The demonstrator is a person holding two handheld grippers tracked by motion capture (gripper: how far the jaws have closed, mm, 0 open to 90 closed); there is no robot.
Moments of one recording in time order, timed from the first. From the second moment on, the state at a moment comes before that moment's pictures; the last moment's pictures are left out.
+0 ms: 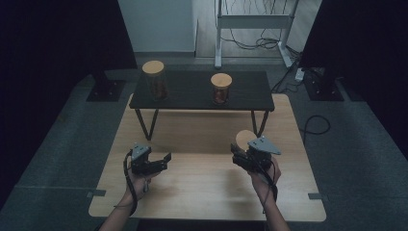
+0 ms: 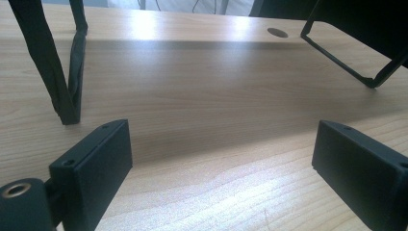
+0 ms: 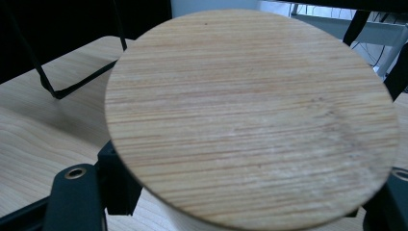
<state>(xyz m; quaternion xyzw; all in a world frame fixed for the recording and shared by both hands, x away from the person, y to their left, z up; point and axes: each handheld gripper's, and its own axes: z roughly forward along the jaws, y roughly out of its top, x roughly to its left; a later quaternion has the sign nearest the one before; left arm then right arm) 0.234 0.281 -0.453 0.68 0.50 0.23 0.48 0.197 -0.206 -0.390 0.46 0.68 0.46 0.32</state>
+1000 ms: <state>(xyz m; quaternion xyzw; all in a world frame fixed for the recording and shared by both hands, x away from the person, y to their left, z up) 0.233 0.287 -0.449 0.67 0.51 0.24 0.49 0.196 -0.204 -0.382 0.46 0.68 0.47 0.32</state>
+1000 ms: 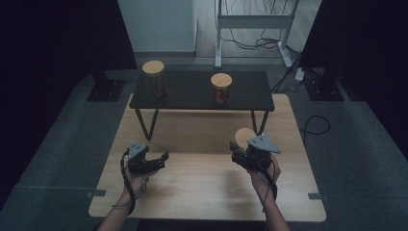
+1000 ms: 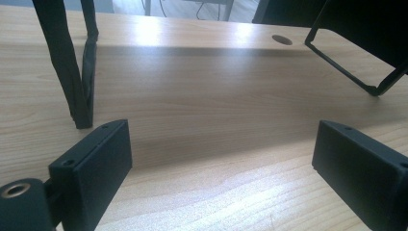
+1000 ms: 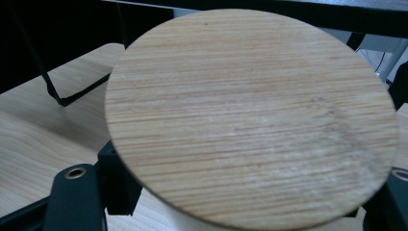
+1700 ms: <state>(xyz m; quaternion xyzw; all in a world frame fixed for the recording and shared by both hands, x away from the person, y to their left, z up) 0.231 0.288 -0.448 0.67 0.51 0.24 0.49 0.192 -0.202 -0.374 0.45 0.68 0.47 0.33</state>
